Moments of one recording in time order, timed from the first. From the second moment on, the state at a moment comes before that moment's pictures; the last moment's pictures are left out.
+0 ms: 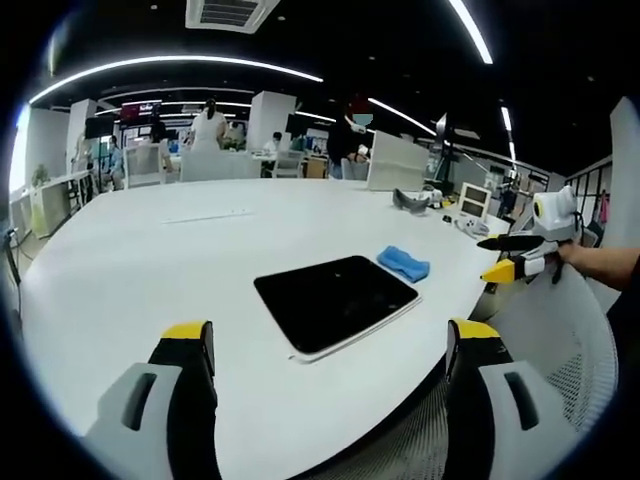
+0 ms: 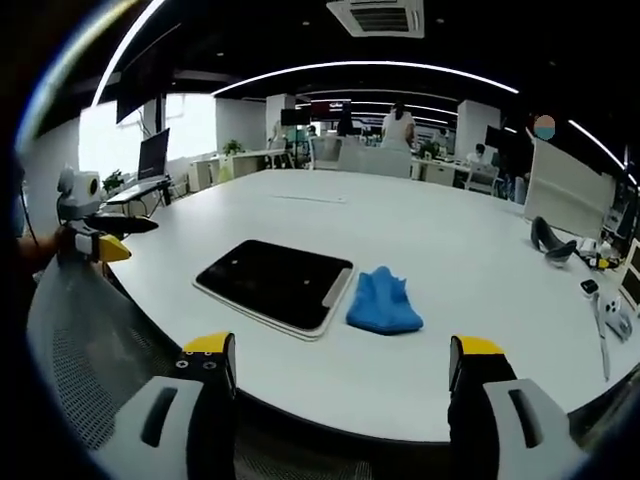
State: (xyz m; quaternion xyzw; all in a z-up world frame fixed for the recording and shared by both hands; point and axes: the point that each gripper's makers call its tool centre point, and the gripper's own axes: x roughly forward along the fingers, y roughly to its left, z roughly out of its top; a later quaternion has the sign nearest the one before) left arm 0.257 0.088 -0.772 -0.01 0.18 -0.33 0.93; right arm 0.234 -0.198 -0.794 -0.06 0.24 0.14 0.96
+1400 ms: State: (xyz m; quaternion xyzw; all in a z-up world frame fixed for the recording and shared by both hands) left arm 0.250 0.086 -0.779 -0.01 0.20 -0.33 0.92; right arm 0.222 -0.198 -0.802 -0.06 0.27 0.15 0.95
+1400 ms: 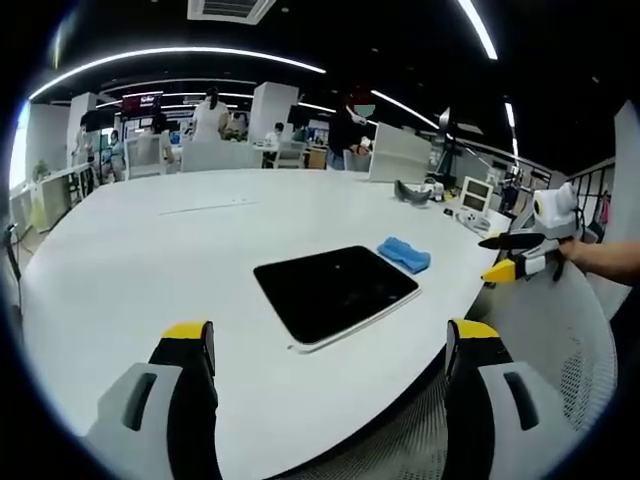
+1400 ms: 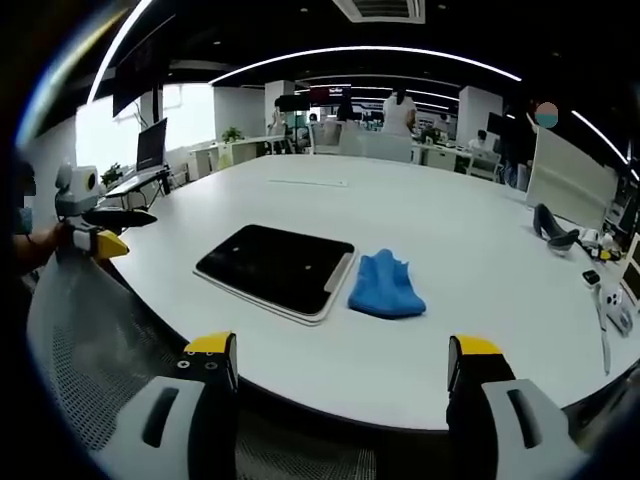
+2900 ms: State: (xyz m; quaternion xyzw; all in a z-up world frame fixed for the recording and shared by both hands) left arm 0.253 0.087 -0.776 -0.01 0.20 -0.33 0.92; right arm 0.233 -0.210 -0.781 0.03 0.25 0.13 0.96
